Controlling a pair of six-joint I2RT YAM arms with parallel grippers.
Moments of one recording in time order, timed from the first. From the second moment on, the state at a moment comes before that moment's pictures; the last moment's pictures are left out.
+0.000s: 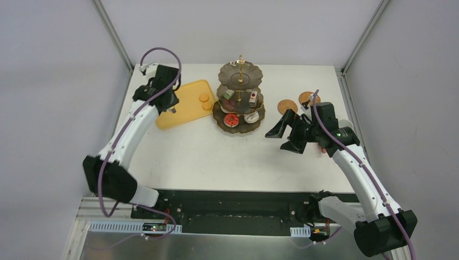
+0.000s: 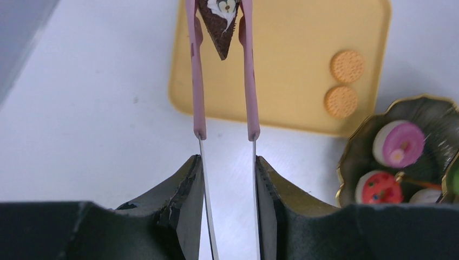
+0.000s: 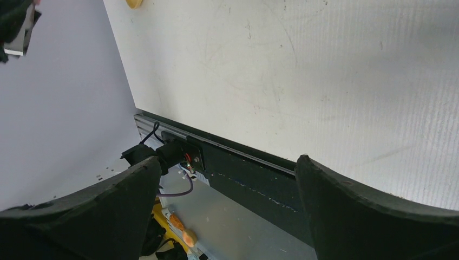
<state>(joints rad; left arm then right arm) -0.29 1.53 1.47 -0.84 -0.55 -0.69 0.30 1.01 0.96 -0.80 -0.48 0.78</state>
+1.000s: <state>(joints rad) -0.50 1.19 1.42 -1.01 0.22 -0.45 0.30 0.99 0.95 -0.80 -0.48 0.78</state>
